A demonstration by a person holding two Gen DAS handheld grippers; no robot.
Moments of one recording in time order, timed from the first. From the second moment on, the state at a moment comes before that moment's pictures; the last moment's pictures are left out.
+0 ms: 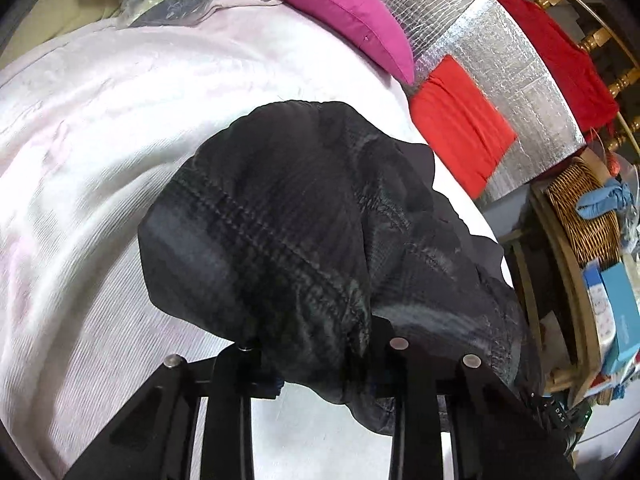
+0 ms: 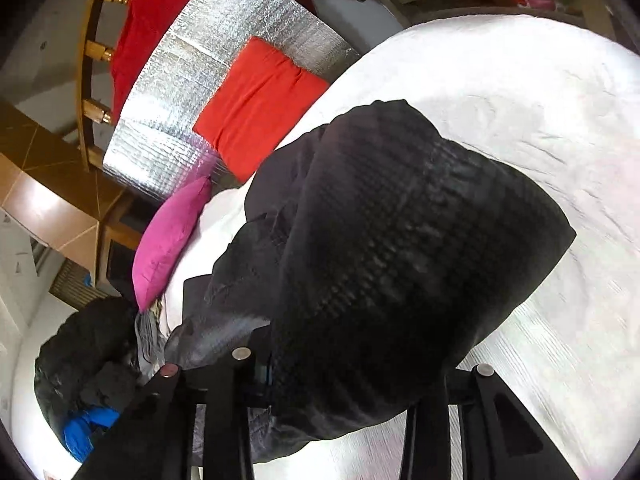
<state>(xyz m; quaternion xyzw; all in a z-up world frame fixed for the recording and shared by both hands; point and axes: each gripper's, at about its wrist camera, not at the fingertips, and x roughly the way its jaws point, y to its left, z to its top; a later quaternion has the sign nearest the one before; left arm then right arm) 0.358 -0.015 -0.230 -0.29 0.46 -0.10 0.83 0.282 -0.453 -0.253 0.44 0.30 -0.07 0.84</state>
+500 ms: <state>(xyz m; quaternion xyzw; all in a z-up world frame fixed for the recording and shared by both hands) 0.266 0.002 -0.226 -0.22 0.47 -0.09 0.85 0.170 -0.426 -0.259 0.46 0.32 -0.07 0.82</state>
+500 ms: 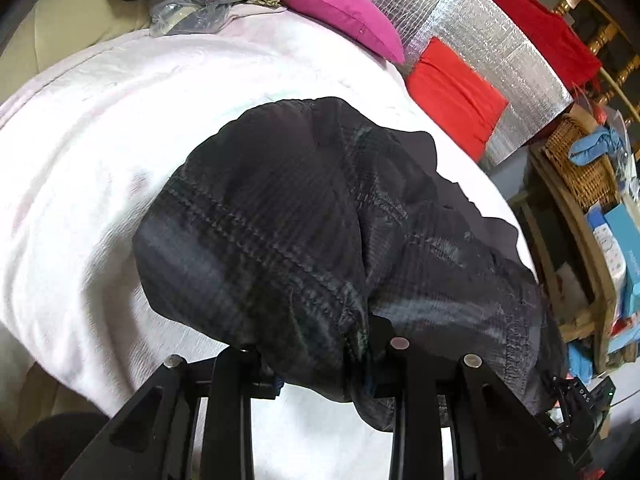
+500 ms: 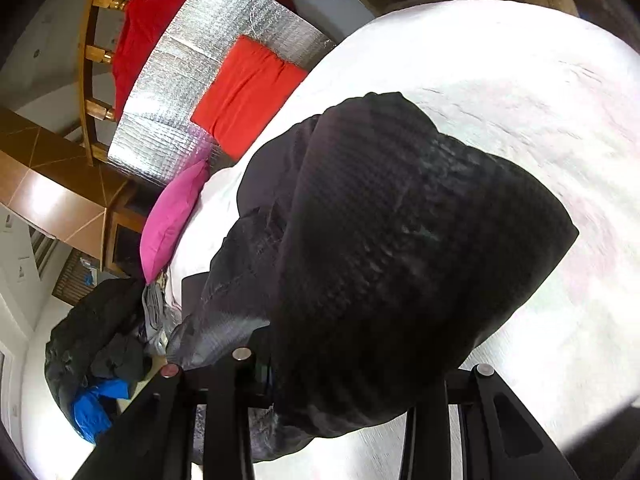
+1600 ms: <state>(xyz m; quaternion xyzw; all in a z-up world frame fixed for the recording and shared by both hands) 0.315 -0.044 -0.199 -0.01 0.53 -0.07 0.85 0.229 -0.371 -0.191 0.26 0.42 0.01 0.87</state>
